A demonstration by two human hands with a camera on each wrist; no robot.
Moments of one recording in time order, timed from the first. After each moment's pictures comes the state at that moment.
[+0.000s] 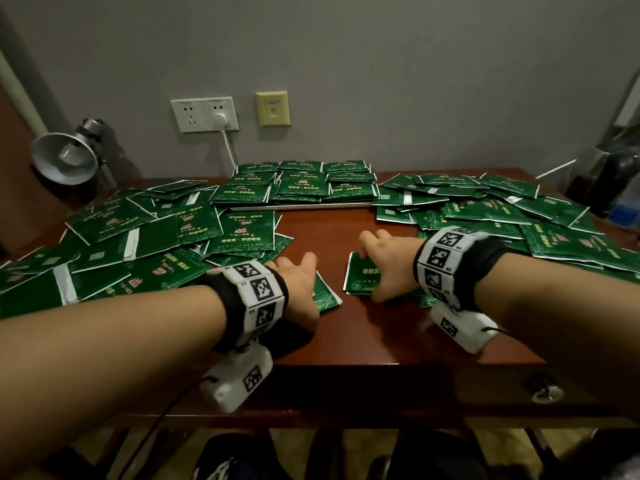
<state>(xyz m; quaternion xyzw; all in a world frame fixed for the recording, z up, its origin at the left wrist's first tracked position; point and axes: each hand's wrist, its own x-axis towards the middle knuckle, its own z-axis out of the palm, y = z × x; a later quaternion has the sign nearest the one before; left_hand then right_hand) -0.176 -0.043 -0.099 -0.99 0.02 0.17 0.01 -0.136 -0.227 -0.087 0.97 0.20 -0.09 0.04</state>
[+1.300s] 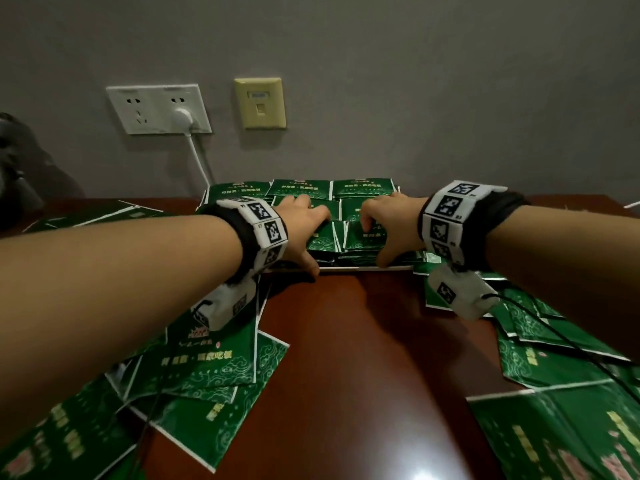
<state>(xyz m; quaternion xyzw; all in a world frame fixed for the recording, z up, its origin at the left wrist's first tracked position) 0.136 -0.010 -0.069 -0.97 0.20 0.06 0.10 0.133 -0.203 -0.053 0.97 0.21 -0.09 0.07</state>
